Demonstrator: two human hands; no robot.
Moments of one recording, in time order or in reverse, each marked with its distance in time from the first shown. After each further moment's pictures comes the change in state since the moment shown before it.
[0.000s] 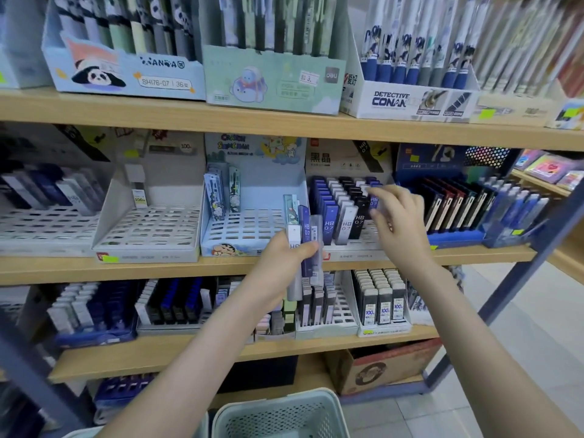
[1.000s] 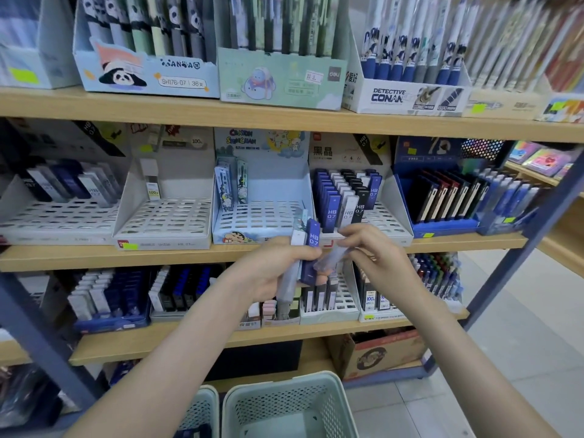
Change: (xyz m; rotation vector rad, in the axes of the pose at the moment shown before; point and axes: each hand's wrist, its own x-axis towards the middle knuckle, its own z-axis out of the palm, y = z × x) left_hand -0.035 0.020 -0.016 -0.131 -0.275 -0.262; right_hand -0.060 -0.049 -0.010 0.388 -0.250 -0.125
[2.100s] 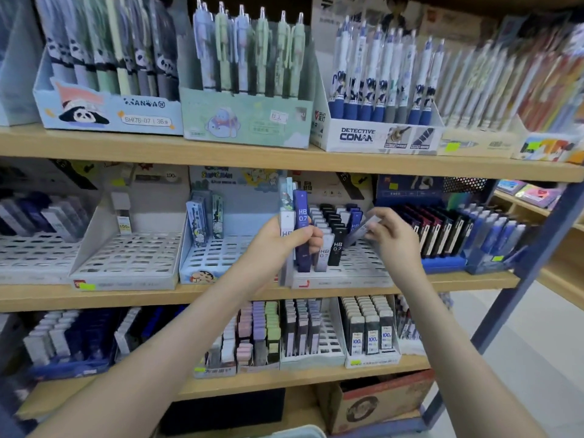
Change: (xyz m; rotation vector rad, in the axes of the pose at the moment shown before) left_hand 0.058 0.034 0.022 0.154 0.121 0.531; right_hand 0.069 0.078 -0.048 0.171 0.322 0.523
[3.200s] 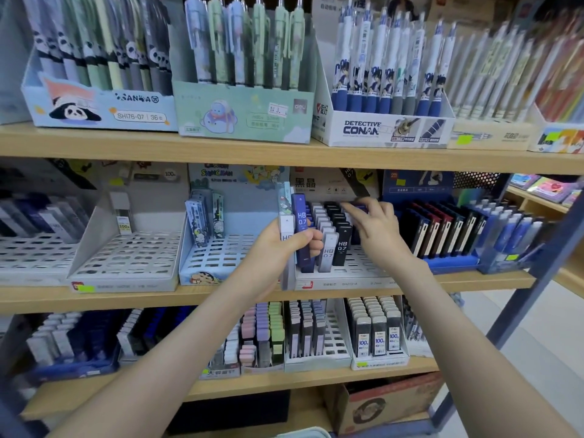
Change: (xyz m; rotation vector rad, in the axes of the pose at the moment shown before) left_hand 0.009 -0.020 -0.003 -0.058 0.061 -0.011; right_hand 0.035 0.020 0.025 -0.792 -0.132 -0.467
